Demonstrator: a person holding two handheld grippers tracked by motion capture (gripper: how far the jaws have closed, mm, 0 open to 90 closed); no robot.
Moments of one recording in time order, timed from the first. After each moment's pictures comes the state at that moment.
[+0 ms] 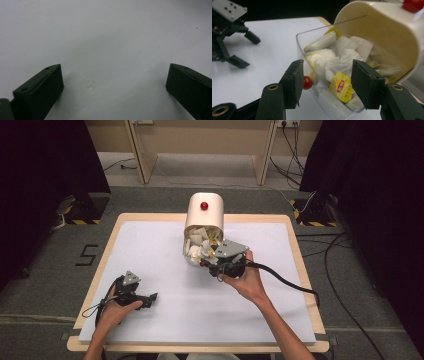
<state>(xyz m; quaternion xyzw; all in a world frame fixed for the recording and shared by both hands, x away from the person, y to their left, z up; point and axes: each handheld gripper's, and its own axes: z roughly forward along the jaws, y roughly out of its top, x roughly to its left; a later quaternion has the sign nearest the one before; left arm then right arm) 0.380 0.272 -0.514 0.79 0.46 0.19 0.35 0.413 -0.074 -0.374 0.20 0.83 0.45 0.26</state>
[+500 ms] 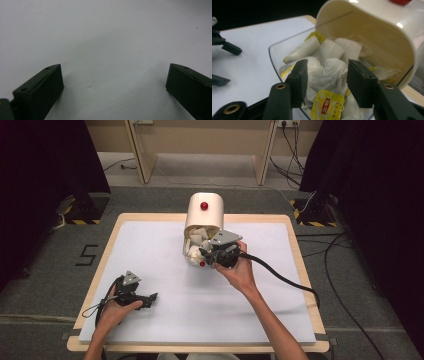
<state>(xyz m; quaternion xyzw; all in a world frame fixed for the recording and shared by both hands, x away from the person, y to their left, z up) 0.380 0.272 -0.514 0.79 0.46 0.19 0.35 0.441 -0.057 -0.377 0.26 0.82 0.43 0.26</state>
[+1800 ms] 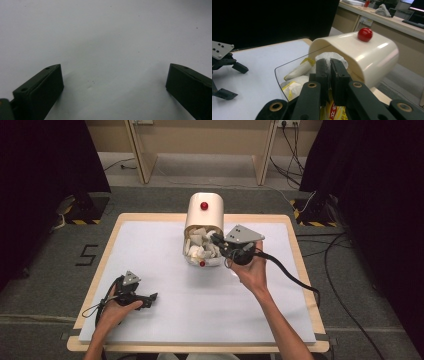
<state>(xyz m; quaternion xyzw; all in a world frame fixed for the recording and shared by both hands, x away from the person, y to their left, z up) 0.380 0.272 -0.514 0.79 0.46 0.19 0.36 0.419 -0.092 -0.339 0.23 0.78 0.50 0.29</state>
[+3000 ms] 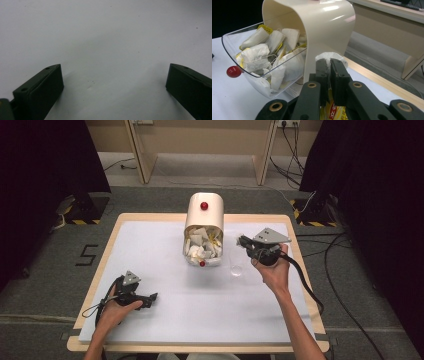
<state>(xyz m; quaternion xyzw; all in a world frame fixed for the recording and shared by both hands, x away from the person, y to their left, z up) 0.380 0.272 -0.514 0.79 0.46 0.19 0.35 0.439 -0.160 -0.371 0.31 0.77 0.48 0.29</state>
